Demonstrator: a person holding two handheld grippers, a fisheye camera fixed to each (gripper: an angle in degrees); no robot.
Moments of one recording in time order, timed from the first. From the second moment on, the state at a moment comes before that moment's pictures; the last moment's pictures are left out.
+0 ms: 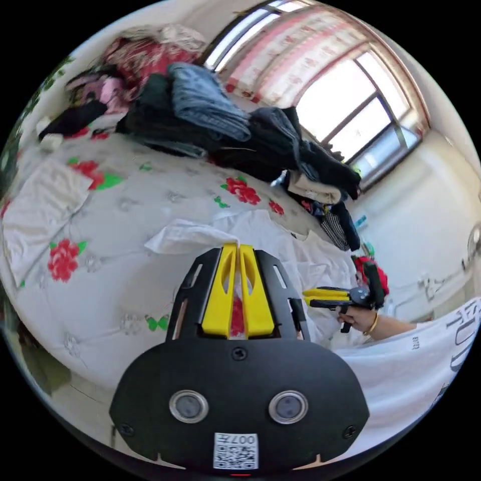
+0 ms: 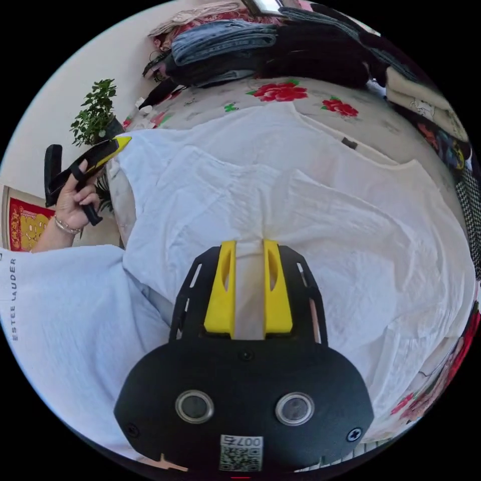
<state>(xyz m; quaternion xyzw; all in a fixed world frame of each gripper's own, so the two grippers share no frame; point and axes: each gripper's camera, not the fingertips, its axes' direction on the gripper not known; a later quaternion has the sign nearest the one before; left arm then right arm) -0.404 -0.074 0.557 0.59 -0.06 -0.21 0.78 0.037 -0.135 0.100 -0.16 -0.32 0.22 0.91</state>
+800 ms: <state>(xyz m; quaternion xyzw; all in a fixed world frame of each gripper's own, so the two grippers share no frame) -0.257 -0.333 0.644 0.34 -0.09 -0.01 0.94 0.237 0.252 -0.015 0.11 -0.18 0.72 0.66</state>
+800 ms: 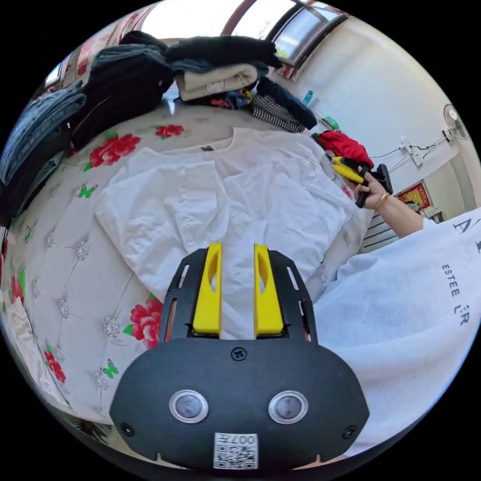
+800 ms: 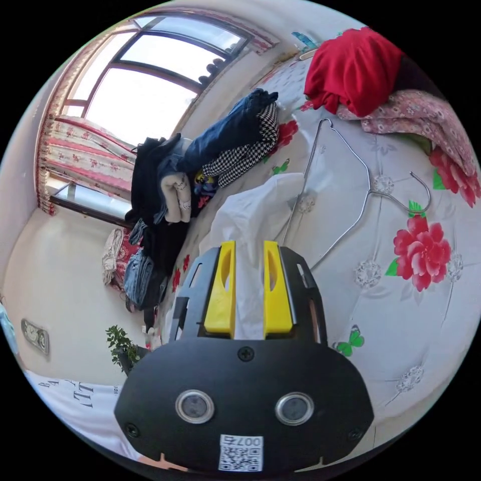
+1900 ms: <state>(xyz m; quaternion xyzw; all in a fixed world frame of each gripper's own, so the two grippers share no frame) -0.197 -0.468 0.666 0.22 -0.12 0.08 0.96 0.220 0.358 -0.103 0.15 -0.11 0.67 0.72</state>
